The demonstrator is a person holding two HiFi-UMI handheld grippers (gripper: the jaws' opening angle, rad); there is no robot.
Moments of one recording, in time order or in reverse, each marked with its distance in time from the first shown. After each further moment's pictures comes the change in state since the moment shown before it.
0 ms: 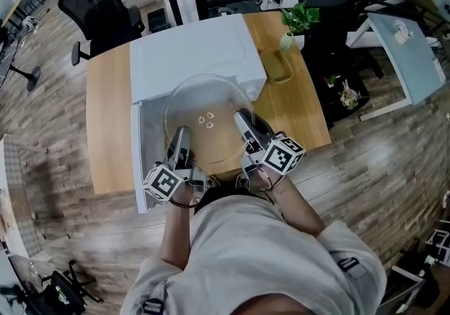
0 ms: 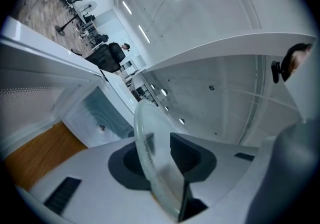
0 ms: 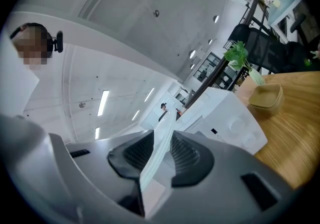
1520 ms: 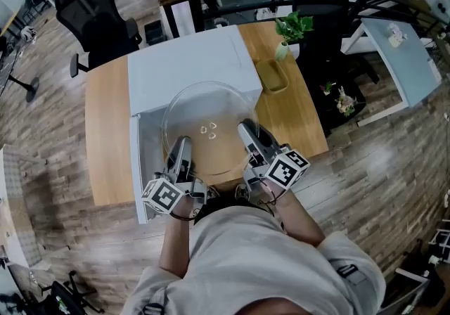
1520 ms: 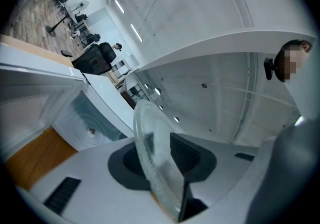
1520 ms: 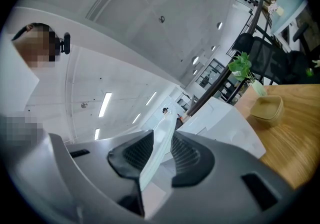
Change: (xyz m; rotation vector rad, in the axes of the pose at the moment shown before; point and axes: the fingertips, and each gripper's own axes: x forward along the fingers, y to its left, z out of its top) left arm 0.005 -0.033 0.003 0.053 0.014 -0.060; right arm -0.020 0.016 0.026 -0.053 -0.058 0.002
